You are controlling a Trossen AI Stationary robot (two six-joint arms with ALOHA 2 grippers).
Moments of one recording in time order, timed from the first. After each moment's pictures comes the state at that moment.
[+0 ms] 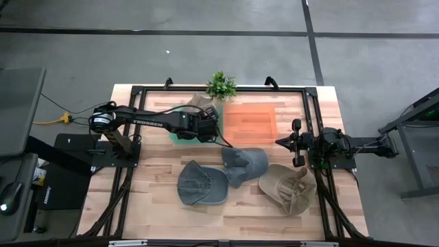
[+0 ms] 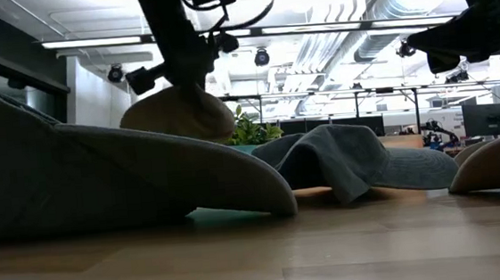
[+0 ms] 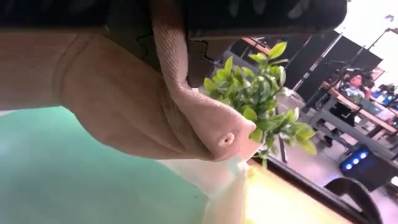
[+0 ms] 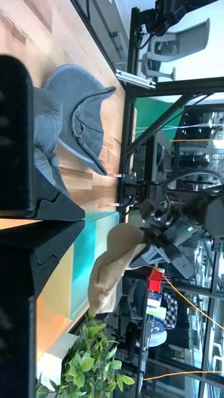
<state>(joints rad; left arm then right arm) 0.05 1.69 1.33 -0.84 -0.79 1.28 0.01 0.01 0.01 0.03 0.05 -0.09</state>
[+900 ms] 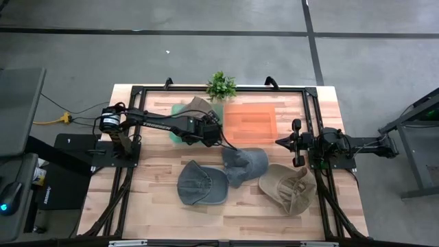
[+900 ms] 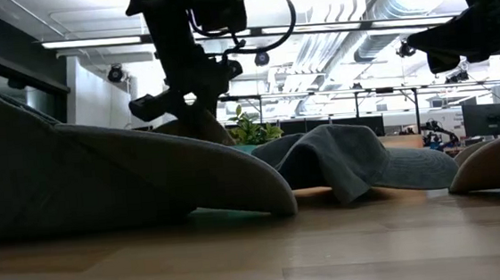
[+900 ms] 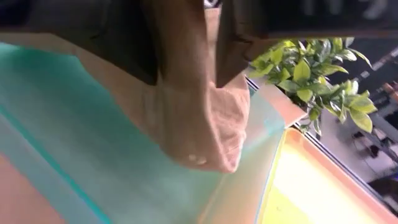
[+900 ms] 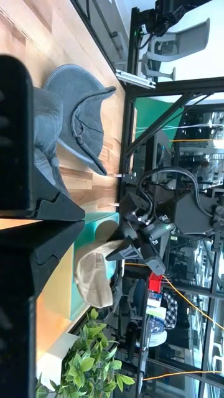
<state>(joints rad) 0.05 1.78 1.31 -0.79 -0.66 0.98 0.01 0.01 0.01 0.03 0.05 -0.09</state>
